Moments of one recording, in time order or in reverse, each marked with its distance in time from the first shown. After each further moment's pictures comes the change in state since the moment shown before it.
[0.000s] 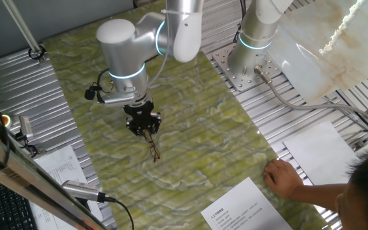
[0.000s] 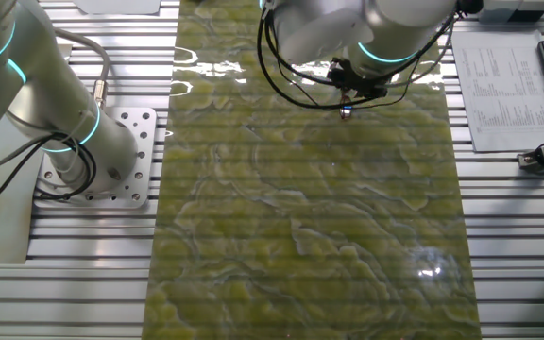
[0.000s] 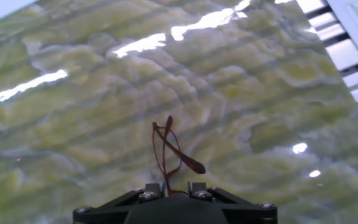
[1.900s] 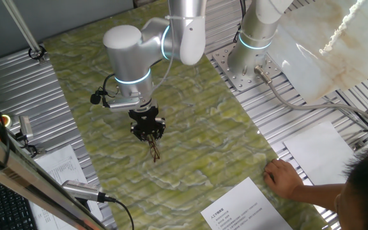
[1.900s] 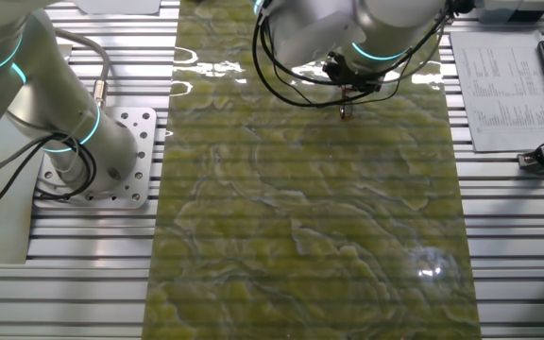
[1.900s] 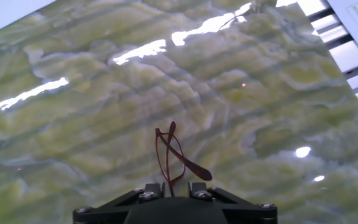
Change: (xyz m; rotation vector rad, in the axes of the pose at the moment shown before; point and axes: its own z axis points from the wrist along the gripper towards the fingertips) arm -0.011 0.008 0.020 0.020 -0.016 0.031
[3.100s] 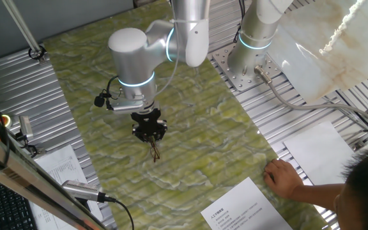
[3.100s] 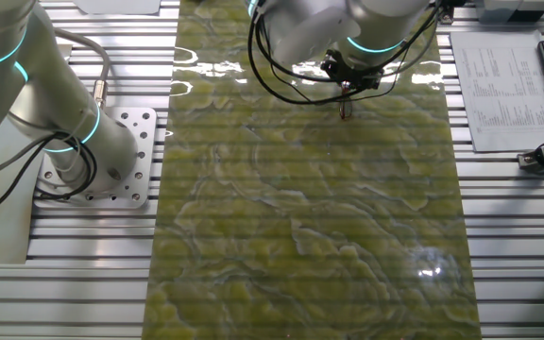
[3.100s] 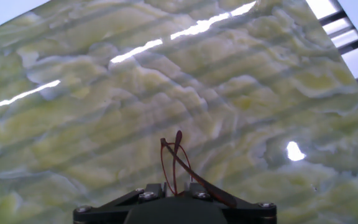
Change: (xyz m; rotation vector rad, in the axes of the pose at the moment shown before) arm -0.002 0.002 0.003 0.020 0.013 0.000
